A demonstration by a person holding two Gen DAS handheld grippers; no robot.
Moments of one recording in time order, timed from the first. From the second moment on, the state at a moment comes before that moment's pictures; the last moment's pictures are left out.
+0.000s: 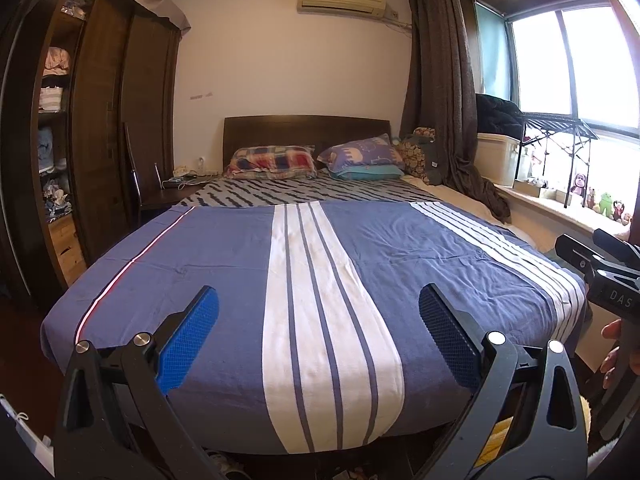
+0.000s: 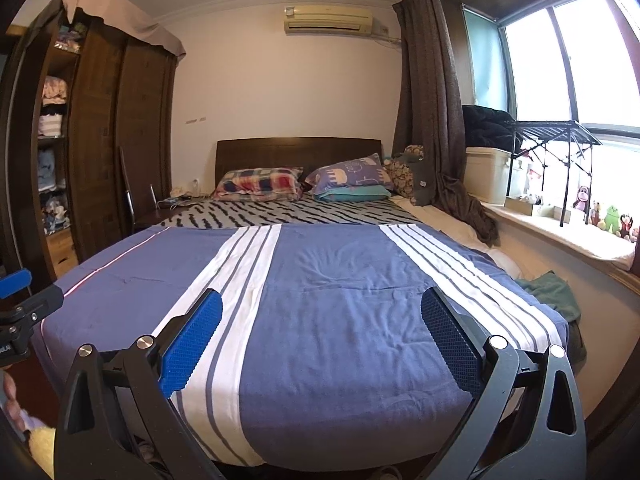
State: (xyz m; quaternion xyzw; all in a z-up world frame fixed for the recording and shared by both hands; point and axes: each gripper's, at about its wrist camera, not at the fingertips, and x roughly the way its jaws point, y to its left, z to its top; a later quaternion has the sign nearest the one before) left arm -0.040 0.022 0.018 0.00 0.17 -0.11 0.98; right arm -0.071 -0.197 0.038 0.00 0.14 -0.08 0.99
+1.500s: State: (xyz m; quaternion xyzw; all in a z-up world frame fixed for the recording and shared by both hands) left arm -0.042 0.027 0.020 0.00 0.17 -0.11 0.98; right arm -0.068 -0.187 0.039 0.01 0.14 -0.06 0.99
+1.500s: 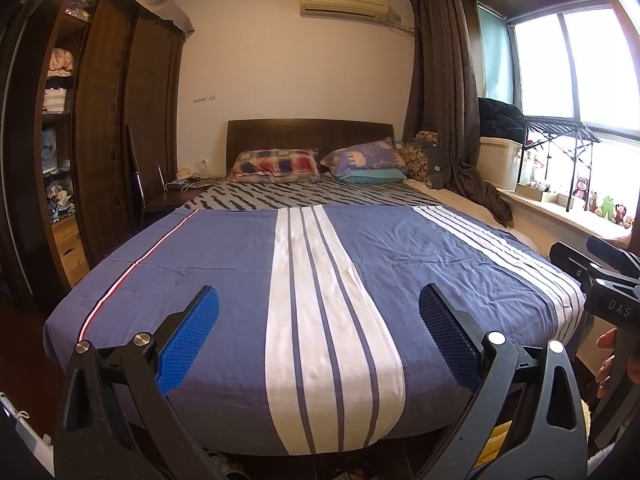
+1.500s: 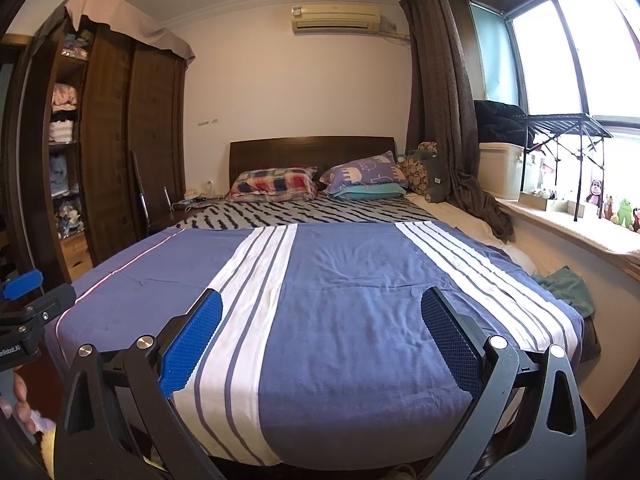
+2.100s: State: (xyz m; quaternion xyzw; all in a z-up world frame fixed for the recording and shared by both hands) left arm -0.040 0.029 0.021 0.00 0.17 -0.10 0.98; right arm -0.067 -0.182 0.039 0.02 0.15 -0.05 0.99
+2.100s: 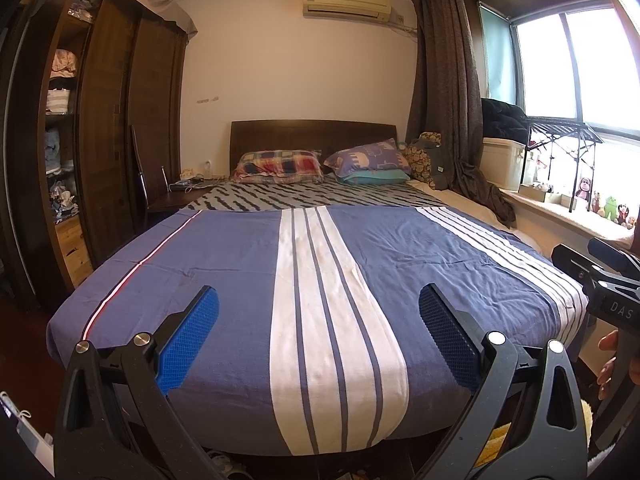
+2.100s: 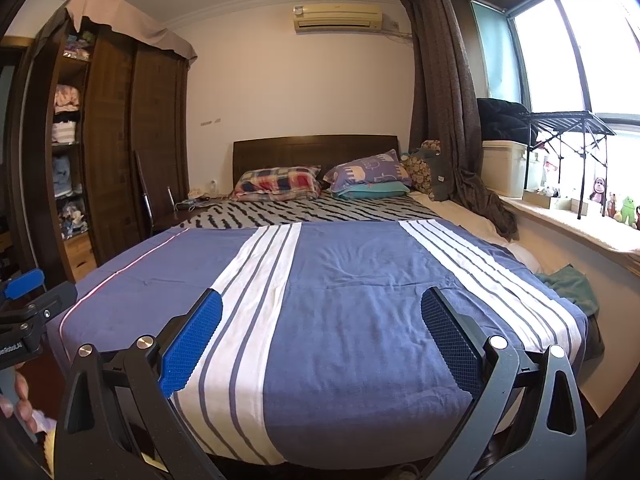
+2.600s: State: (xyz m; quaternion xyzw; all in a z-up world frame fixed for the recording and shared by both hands) left arm -0.039 0.033 0.022 0.00 0.17 -0.09 0.98; right arm -0.062 -0.181 0.037 0.02 0.15 -0.05 0.99
